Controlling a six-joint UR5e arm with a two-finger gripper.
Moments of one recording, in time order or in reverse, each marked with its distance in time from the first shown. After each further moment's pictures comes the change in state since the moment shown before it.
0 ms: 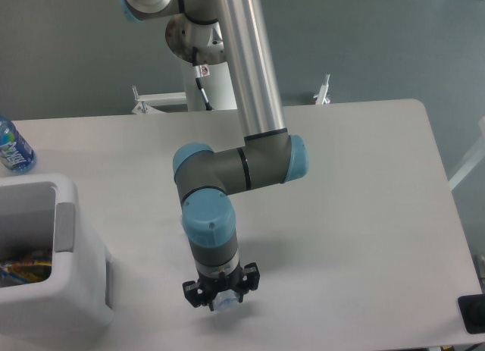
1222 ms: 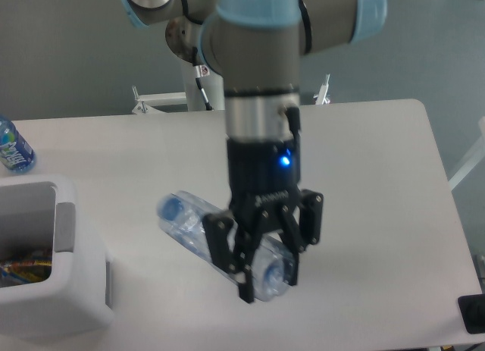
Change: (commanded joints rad) arm 0.039 0.249 0.312 0.034 -0.232 -0.311
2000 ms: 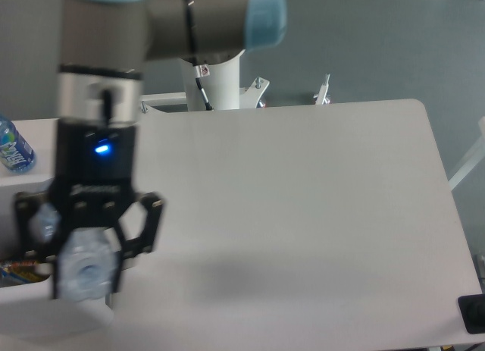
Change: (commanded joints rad) arm -0.256 -0.075 -0.002 0.063 0.006 0.040
